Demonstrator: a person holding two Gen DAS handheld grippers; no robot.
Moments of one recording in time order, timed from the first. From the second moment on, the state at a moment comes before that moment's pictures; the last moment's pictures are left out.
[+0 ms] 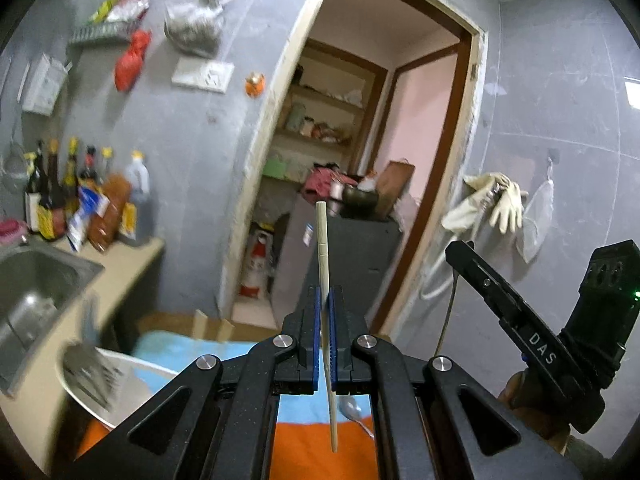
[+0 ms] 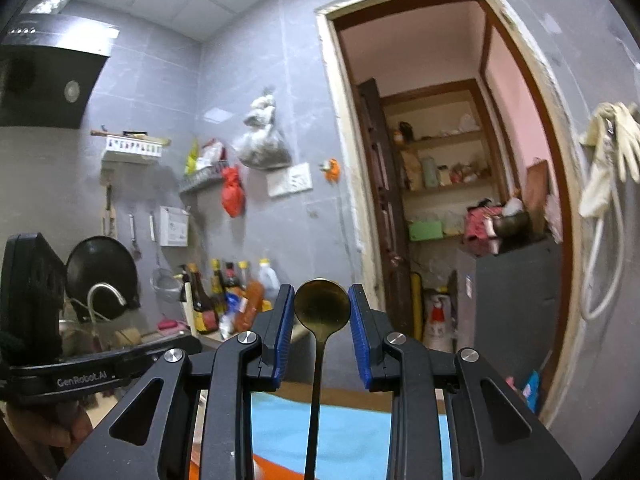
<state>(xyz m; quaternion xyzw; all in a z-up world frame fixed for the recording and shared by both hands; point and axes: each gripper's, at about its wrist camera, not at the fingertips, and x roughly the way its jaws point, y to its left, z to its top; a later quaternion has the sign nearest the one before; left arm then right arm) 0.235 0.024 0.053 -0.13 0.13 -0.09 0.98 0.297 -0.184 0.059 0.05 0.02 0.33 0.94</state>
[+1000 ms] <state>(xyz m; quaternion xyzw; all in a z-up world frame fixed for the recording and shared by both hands) 0.213 0.175 0.008 -0.09 0.07 0.06 0.99 0.301 -0.059 0.015 0.09 0.02 0.36 0.93</state>
